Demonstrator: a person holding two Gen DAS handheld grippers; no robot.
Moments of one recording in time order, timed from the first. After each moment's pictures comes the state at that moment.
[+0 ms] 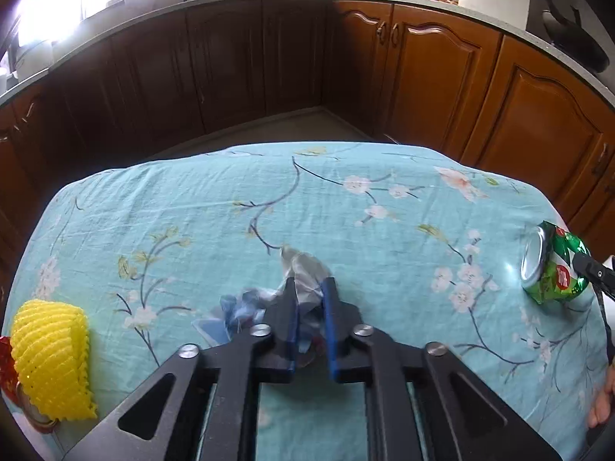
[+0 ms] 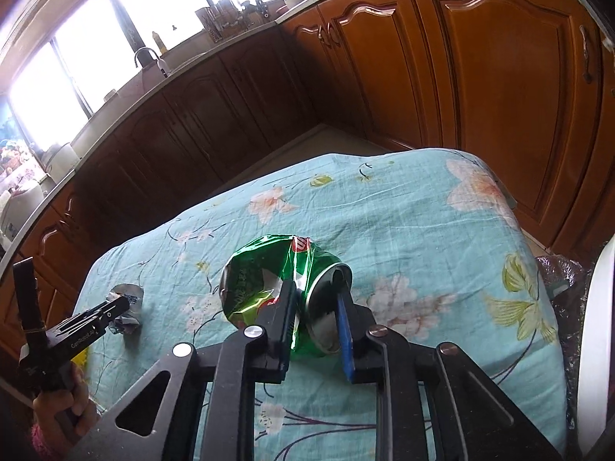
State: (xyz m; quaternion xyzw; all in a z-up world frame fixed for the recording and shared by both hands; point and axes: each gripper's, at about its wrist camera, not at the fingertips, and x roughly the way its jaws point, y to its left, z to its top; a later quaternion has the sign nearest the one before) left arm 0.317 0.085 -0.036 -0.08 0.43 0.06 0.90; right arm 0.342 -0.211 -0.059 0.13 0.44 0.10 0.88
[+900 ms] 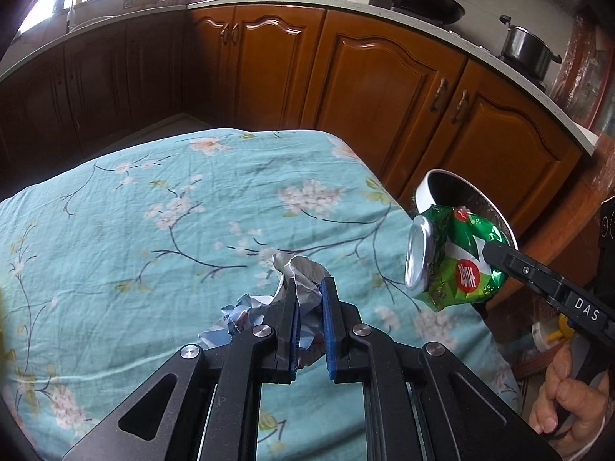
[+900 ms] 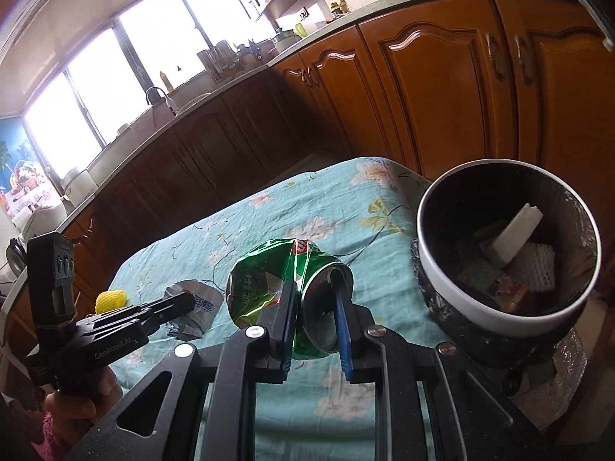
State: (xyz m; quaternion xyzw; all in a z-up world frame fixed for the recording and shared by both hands) left arm 0.219 -0.078 0.011 -0.07 0.41 -0.17 0.89; right arm 0.188 -0.302 -0.003 0.16 0.38 0.08 0.91
